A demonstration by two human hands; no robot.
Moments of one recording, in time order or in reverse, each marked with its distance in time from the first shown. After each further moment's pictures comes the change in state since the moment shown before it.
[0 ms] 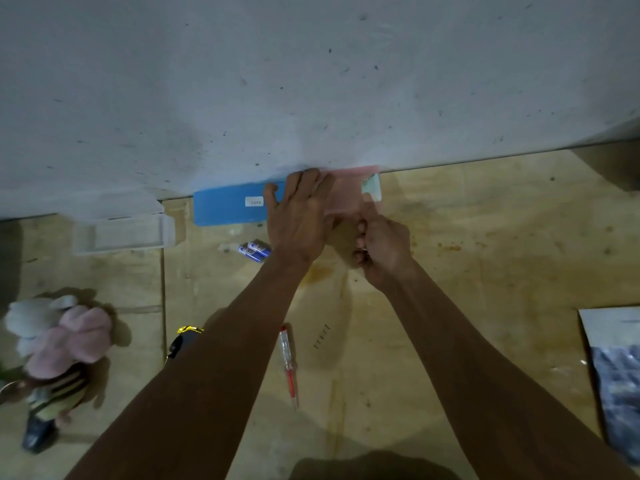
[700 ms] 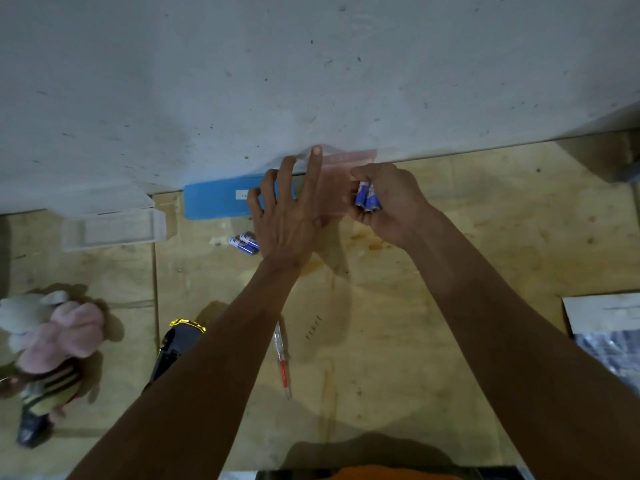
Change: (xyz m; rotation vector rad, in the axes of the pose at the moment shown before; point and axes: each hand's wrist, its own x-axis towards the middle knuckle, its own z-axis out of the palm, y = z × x) left_hand -0.016 0.009 0.003 0.052 0.110 -0.140; right_hand -0.011 -0.071 0.005 -0.134 -0.133 0.025
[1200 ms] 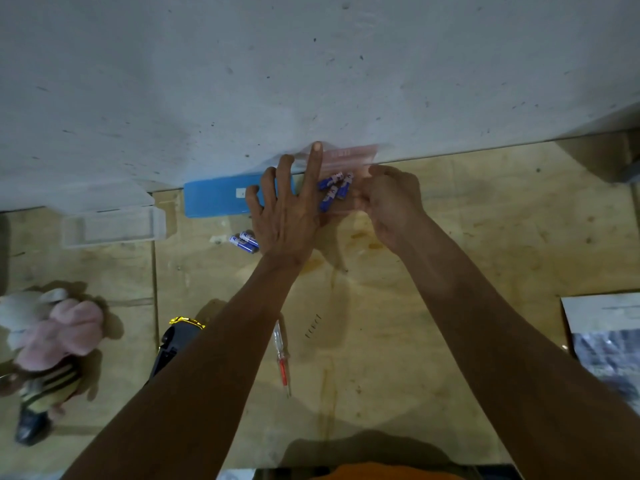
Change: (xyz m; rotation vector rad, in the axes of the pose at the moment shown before) left_hand 0.003 0.000 -0.006 0.038 -0.033 0.009; right_hand 0.015 0.017 0.000 -0.055 0.179 -0.190
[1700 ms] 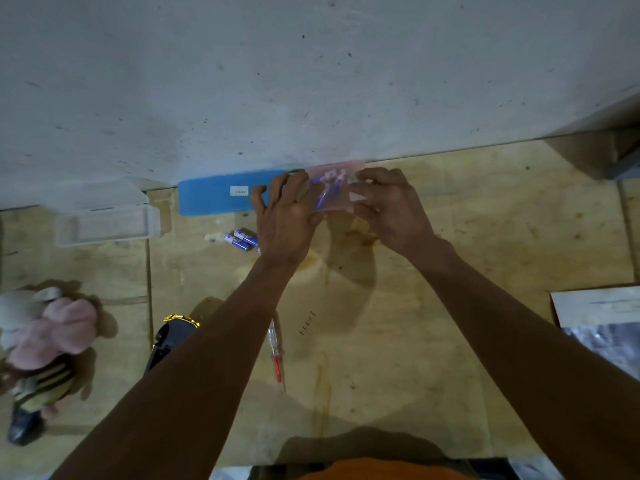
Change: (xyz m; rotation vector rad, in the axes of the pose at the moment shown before) left_hand -0.008 -0.004 0.011 -0.230 0.046 0.130; right_hand 0.023 0.031 -0.051 -1.056 -0.200 -1.136
